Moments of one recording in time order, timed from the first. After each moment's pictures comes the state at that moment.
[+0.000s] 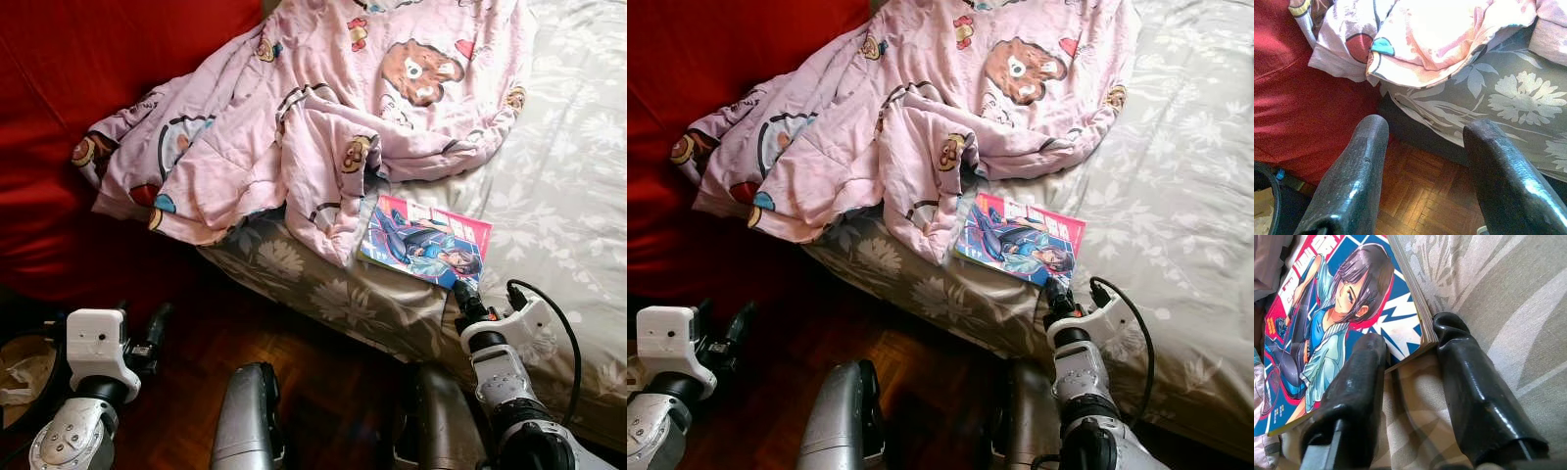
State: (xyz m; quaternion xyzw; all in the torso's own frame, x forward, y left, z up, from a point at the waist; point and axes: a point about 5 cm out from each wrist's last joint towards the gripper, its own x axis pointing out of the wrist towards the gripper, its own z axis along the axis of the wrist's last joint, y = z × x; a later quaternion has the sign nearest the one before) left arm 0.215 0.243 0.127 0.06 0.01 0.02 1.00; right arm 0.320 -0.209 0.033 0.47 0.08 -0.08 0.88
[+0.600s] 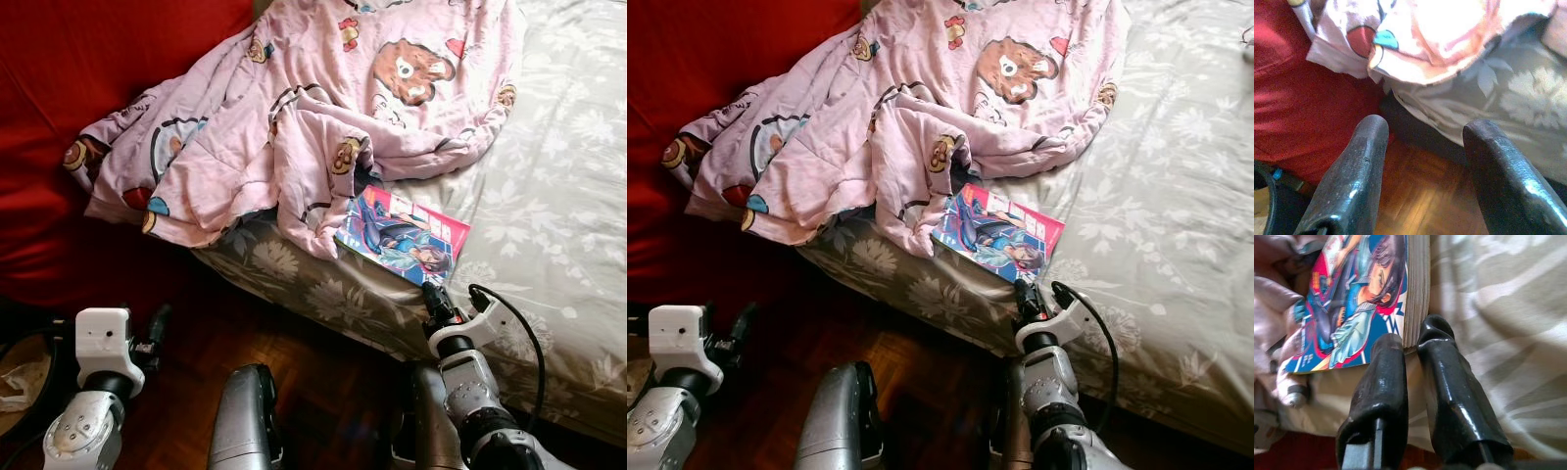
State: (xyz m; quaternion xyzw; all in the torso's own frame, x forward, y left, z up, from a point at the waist) left arm 0.239 0.249 0.111 0.06 0.01 0.05 1.00; right arm 0.314 -0.166 0.030 0.43 0.05 0.01 0.90
